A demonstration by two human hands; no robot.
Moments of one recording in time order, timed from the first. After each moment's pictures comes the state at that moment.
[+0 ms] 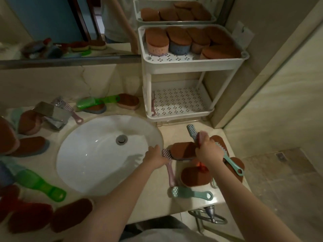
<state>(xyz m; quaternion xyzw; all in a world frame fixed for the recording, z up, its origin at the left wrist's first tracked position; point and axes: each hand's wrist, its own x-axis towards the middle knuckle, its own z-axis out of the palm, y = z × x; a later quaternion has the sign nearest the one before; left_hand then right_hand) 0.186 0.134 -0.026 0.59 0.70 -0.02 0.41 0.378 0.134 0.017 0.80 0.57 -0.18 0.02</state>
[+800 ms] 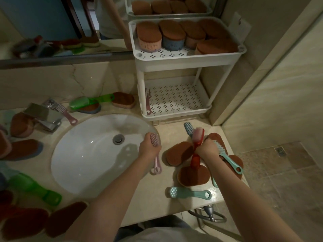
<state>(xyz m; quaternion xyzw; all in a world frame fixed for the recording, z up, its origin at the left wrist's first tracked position) 0.185 0.153 -0.022 0.48 0.73 0.21 0.43 0.385 0.145 0.004 0.86 0.42 -0.29 -0.08</state>
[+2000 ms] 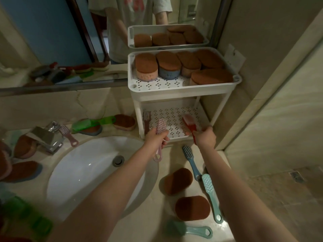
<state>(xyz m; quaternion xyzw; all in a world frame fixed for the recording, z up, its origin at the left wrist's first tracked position) 0.221 0.244 0.051 0.35 0.63 0.39 0.57 0.393 0.266 0.027 0.82 0.37 -0.31 -0.30</state>
